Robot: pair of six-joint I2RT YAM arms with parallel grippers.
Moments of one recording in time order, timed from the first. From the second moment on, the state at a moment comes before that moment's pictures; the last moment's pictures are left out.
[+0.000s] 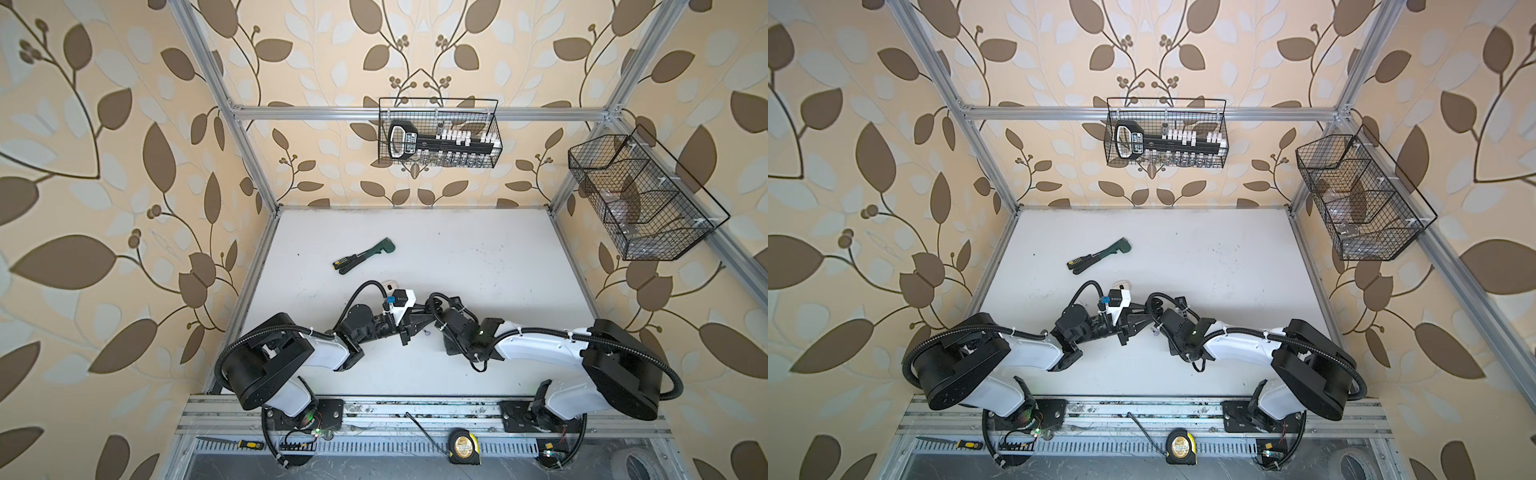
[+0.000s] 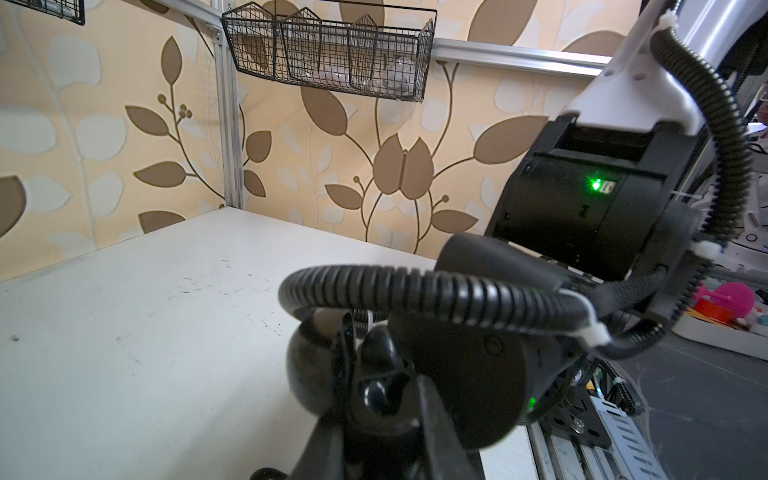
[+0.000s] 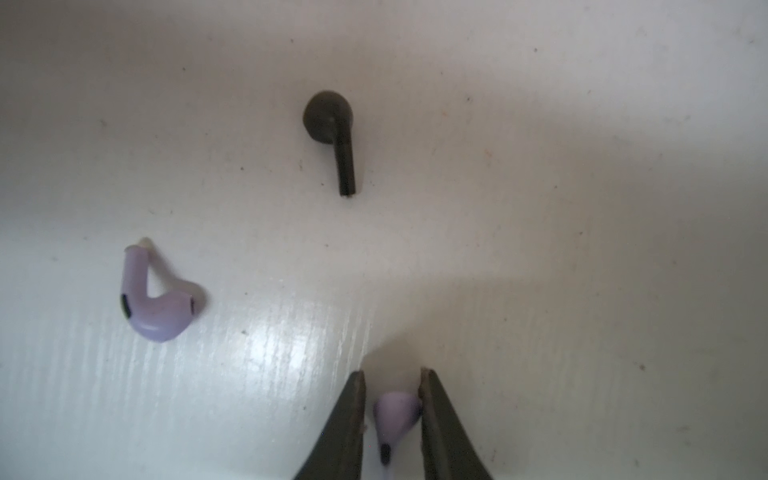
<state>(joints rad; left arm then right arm) -0.79 1.50 0.32 1.29 0.53 -0.18 0.92 1.46 0.64 -0.41 0.35 0.72</state>
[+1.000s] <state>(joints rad) -0.79 1.50 0.32 1.29 0.54 -0.18 0.91 1.41 0.60 -0.39 0.32 0.73</state>
